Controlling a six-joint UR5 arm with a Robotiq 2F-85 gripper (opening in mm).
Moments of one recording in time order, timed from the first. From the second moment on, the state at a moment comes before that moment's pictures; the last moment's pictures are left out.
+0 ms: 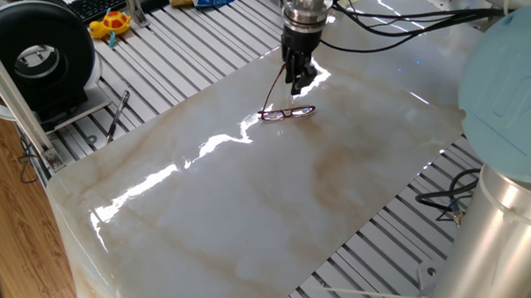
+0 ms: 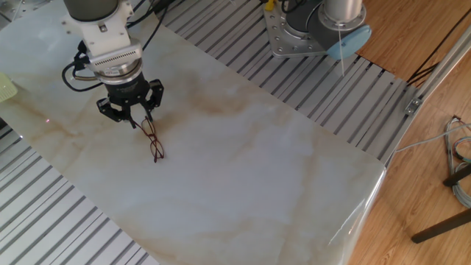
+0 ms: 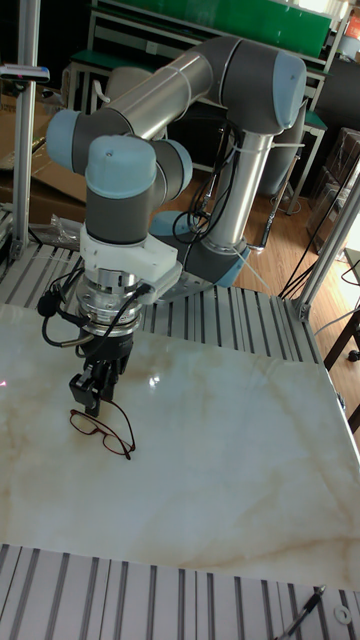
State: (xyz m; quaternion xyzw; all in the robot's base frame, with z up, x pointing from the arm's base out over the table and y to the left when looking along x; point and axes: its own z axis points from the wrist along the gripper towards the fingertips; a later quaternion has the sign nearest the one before) arm 0.573 -0.086 0.071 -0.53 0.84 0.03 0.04
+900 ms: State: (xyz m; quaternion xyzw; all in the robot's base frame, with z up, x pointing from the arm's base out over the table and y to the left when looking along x) arm 0.583 -0.066 0.074 -0.52 0.85 0.03 0.04
